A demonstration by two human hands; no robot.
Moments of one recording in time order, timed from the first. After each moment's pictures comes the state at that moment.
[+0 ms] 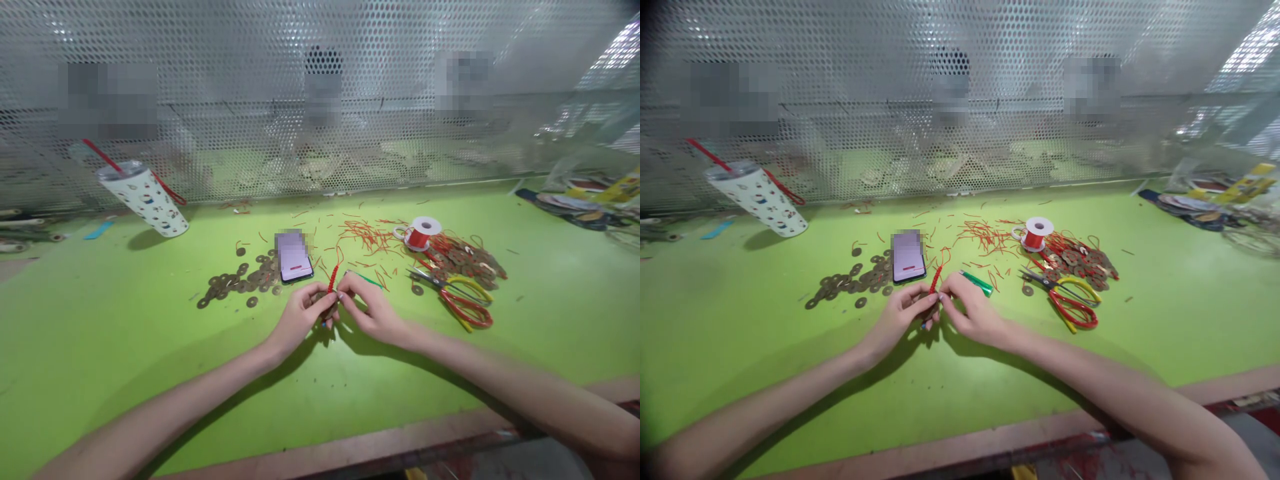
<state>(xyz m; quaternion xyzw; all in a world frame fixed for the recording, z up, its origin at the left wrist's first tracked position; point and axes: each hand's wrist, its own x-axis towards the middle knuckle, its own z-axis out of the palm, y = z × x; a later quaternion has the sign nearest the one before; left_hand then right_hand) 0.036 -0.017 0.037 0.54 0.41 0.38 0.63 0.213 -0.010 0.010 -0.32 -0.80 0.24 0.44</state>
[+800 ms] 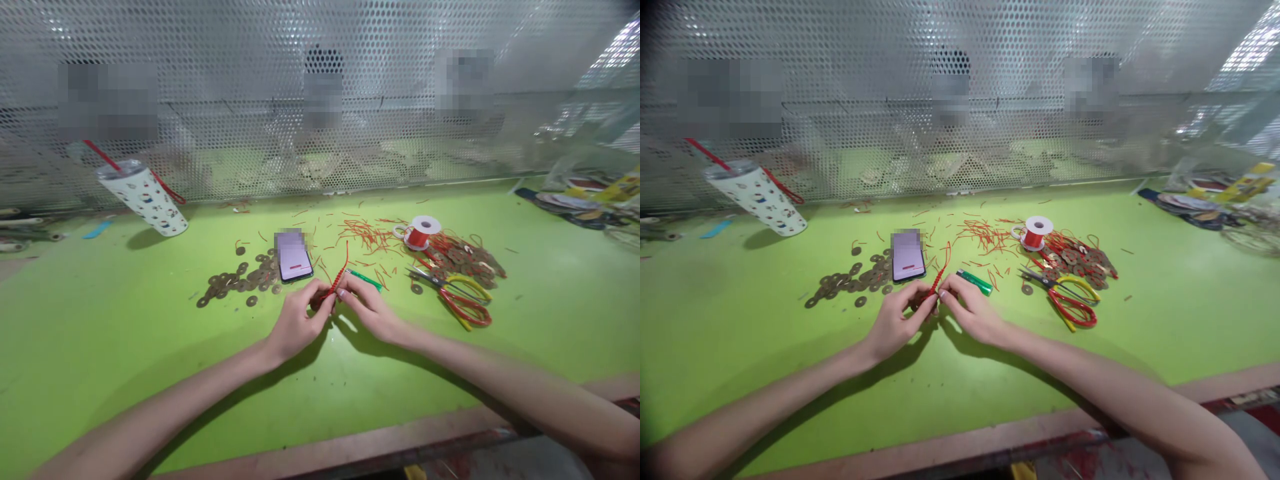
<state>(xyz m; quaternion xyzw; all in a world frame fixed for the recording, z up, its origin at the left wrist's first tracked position) 0.033 -0.020 0.036 0.69 0.41 0.41 0.44 0.213 -0.009 0.008 -0.36 -0.76 0.35 0.42</state>
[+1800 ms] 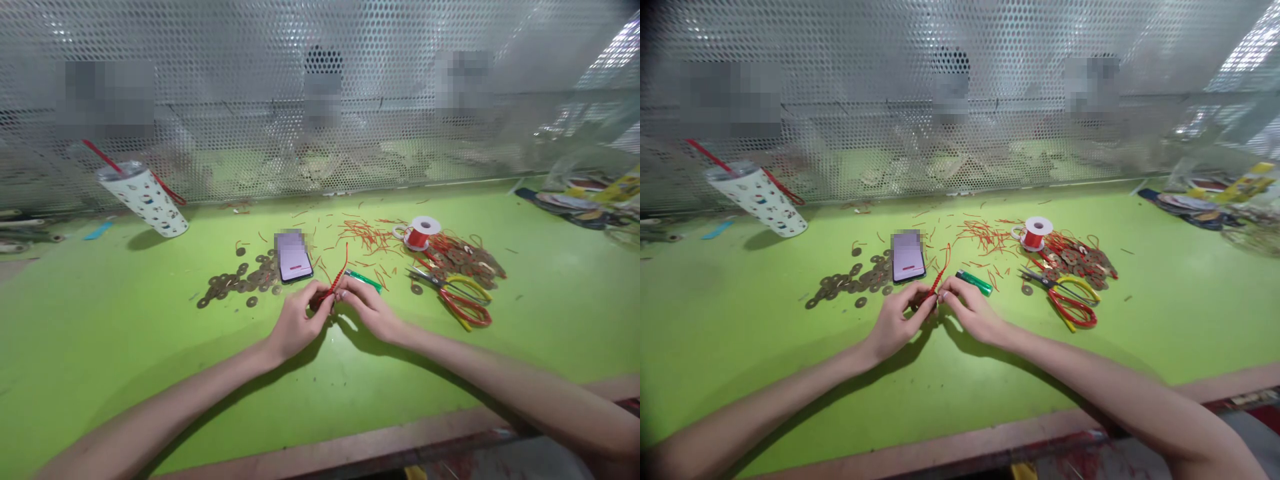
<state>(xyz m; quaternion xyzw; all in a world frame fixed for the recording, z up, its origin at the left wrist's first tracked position) 0.030 -0.016 0.024 0.74 0.38 0.40 0.38 0.213 -0.009 0.005 -0.37 -0.71 0.43 0.42</state>
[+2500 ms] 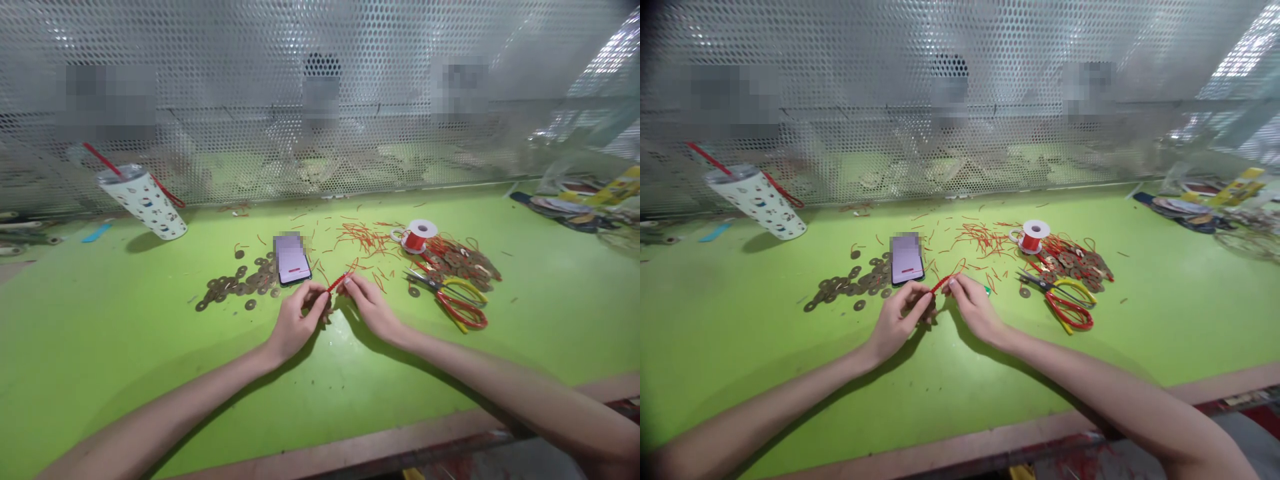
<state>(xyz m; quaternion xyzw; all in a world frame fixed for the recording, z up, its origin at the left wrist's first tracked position) 0.029 -0.016 0.012 0.65 0.40 0.42 0.48 0.211 -0.005 -0.003 -0.45 -0.64 0.41 0.46</state>
